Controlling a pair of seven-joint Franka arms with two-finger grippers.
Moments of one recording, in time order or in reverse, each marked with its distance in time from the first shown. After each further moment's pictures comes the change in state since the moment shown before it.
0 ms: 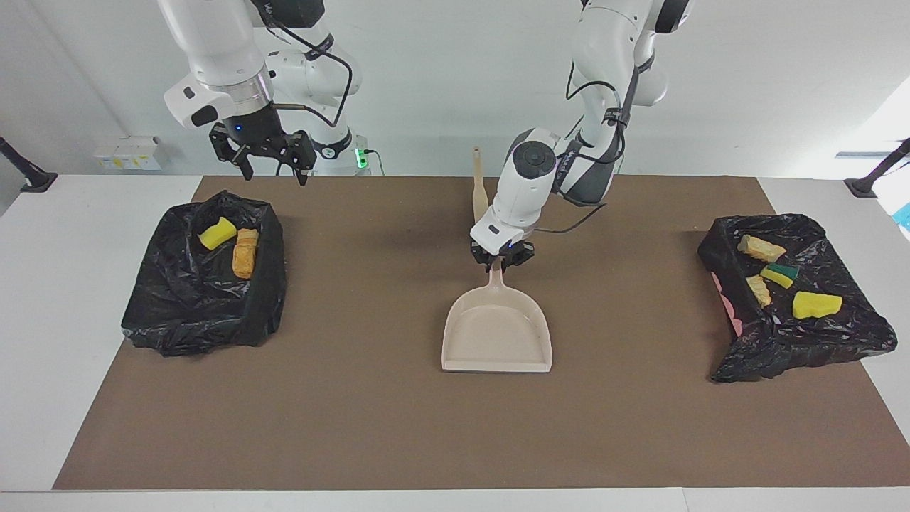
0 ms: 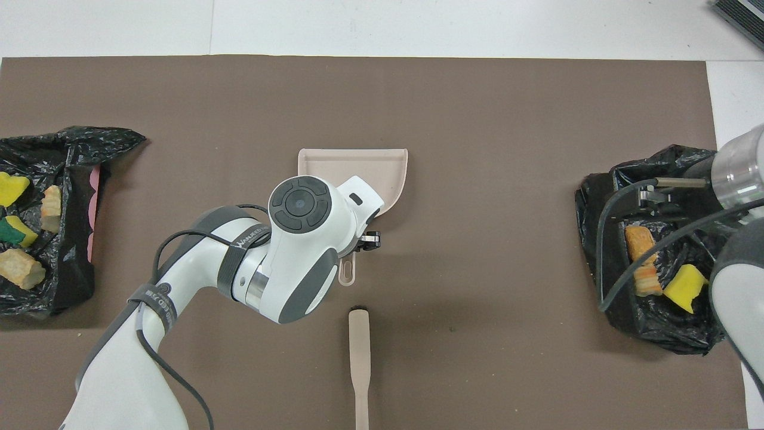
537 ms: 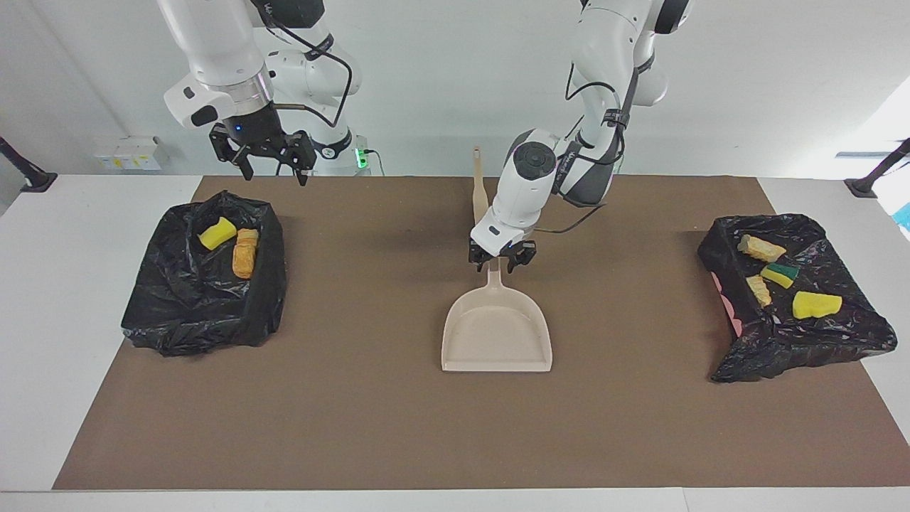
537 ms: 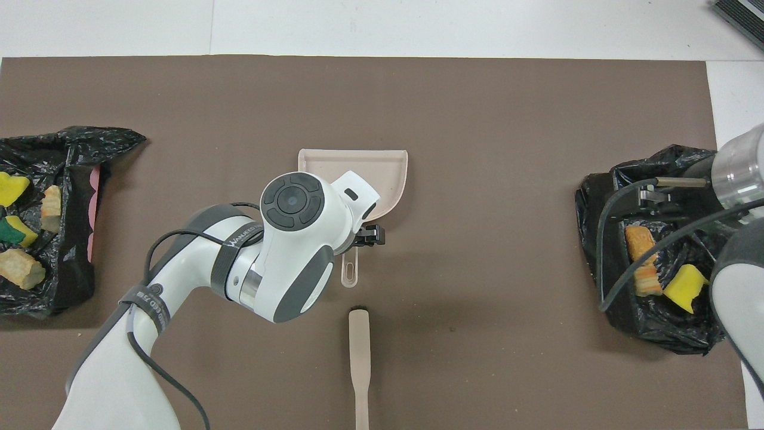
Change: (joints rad) left arm -0.001 -0.026 0.016 0.005 -0.007 -0.018 -0.008; right arm 0.000 0.000 0.000 0.000 0.000 0.000 0.000
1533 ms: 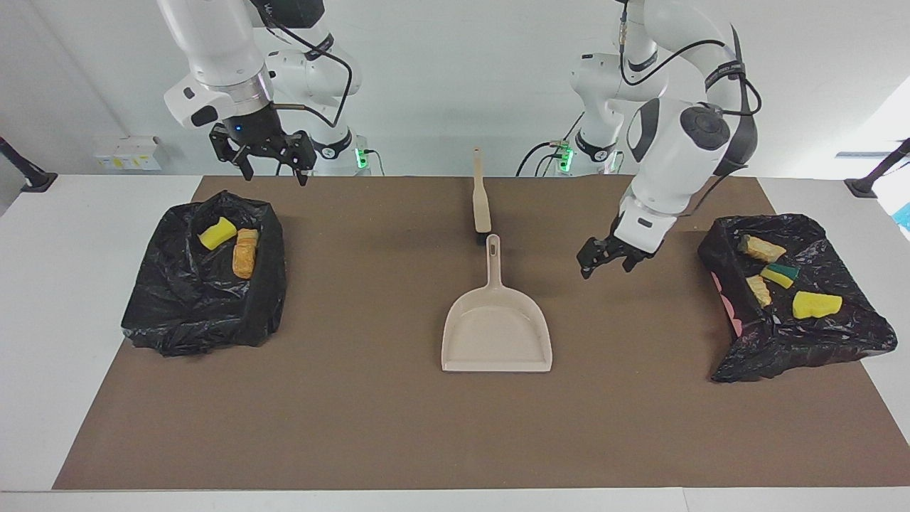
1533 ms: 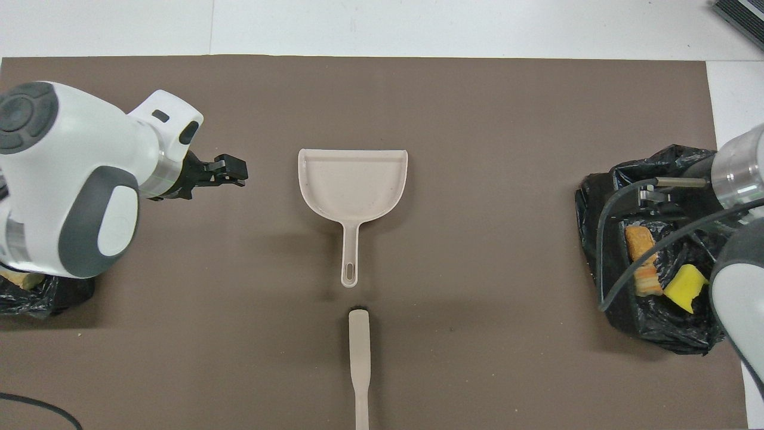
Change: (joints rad) left arm 0.323 -0.156 0.062 0.073 0.000 -0.167 0.197; right arm 0.000 0.000 0.000 -0.001 0.000 0.000 0.000
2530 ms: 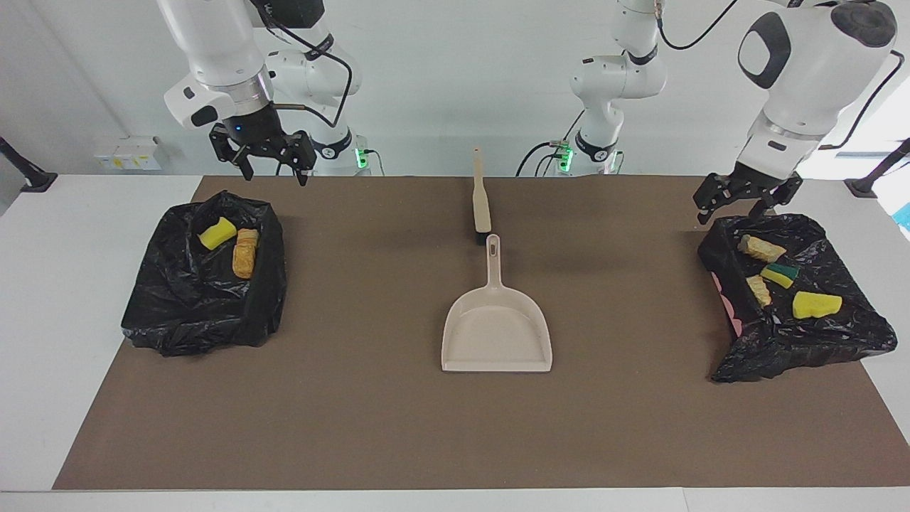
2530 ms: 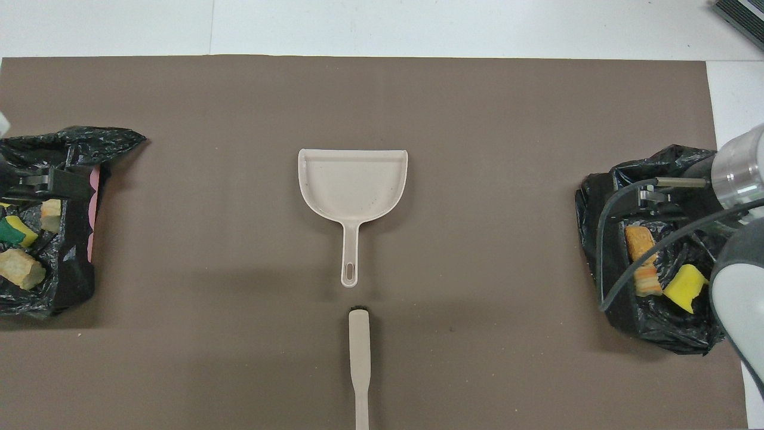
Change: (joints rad) left arm 0.204 -0.154 0.043 0.100 0.105 -0.298 0.330; right arm 0.000 0.000 0.000 0.000 0.000 0.000 0.000
